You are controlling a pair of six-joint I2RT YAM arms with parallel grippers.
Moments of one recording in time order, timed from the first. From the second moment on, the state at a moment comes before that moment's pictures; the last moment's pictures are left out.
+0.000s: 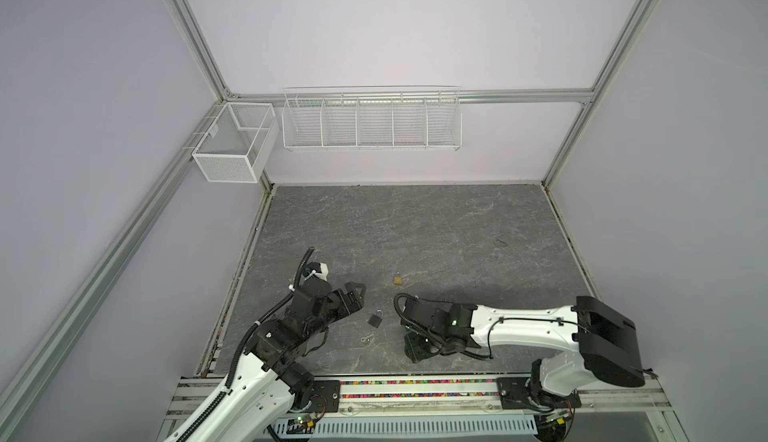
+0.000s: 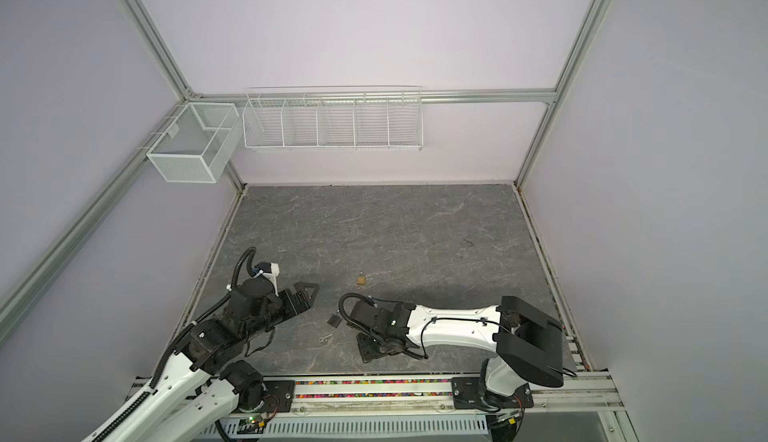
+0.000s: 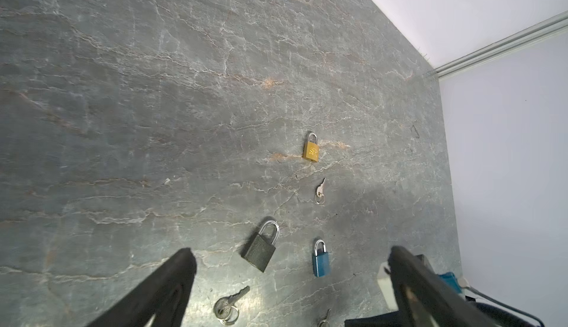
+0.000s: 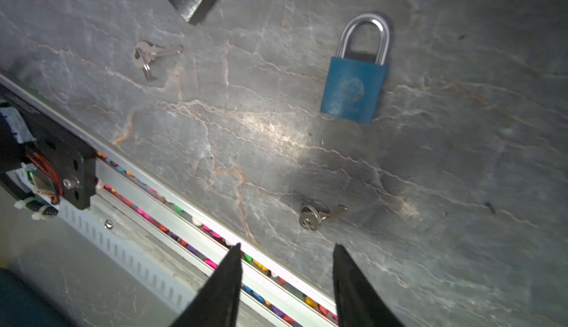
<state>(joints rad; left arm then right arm) -0.63 0.60 0.56 -0.62 -0.04 -0.89 1.26 1.55 0.90 -0.55 -0.08 0.90</state>
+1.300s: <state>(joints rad) -0.63 0.61 0.56 -0.64 -0.06 -0.89 1.24 1.65 0.91 -0.54 -0.08 0.91</state>
